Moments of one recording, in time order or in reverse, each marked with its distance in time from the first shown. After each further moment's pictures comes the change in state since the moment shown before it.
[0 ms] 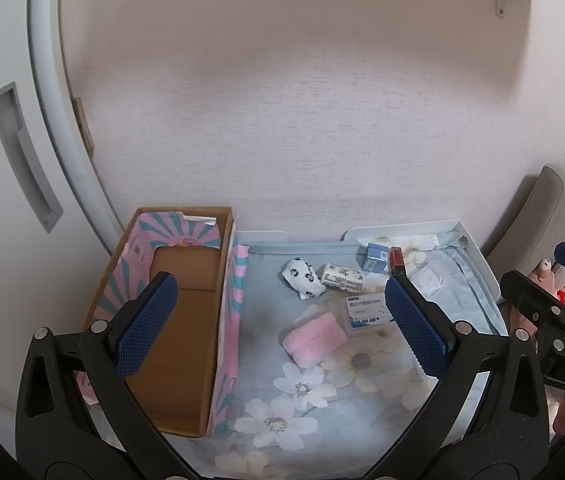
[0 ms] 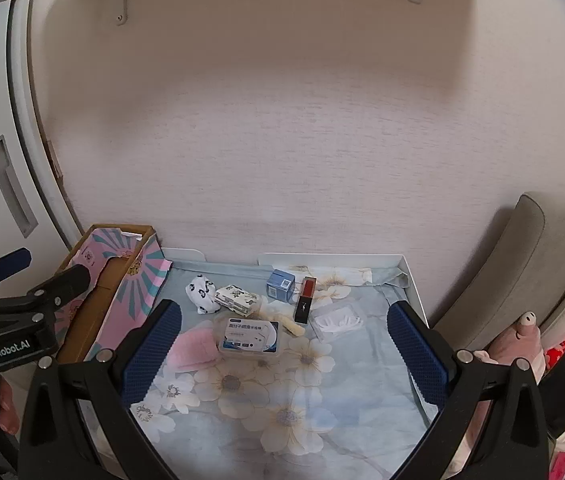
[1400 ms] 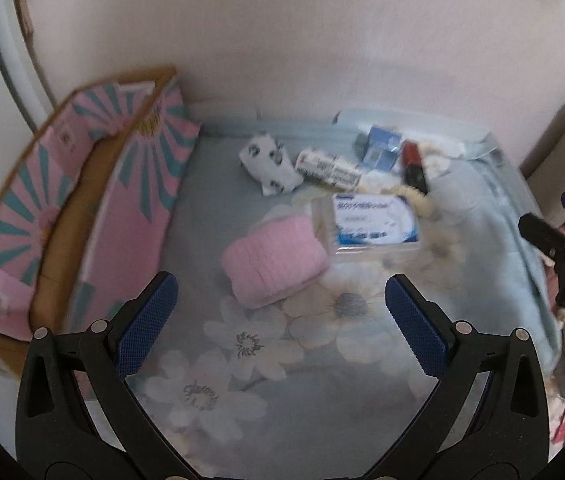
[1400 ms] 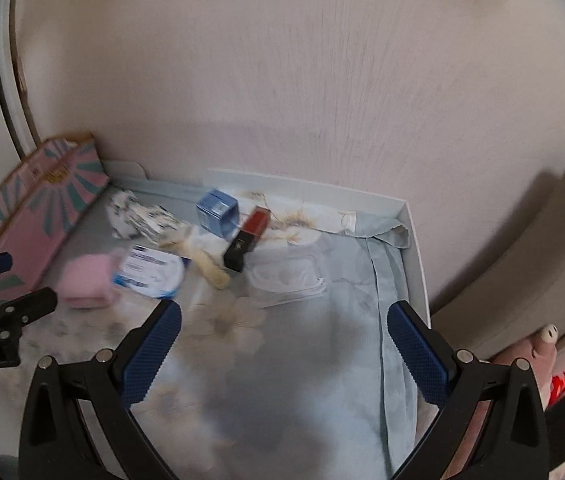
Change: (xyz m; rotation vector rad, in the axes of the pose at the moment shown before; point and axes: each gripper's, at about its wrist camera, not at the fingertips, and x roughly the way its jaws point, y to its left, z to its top) left arm 0.134 -0.052 -0.096 -0.049 0.285 0.029; right arm 0.146 -0.082 -0.062 -0.150 0.172 0.041
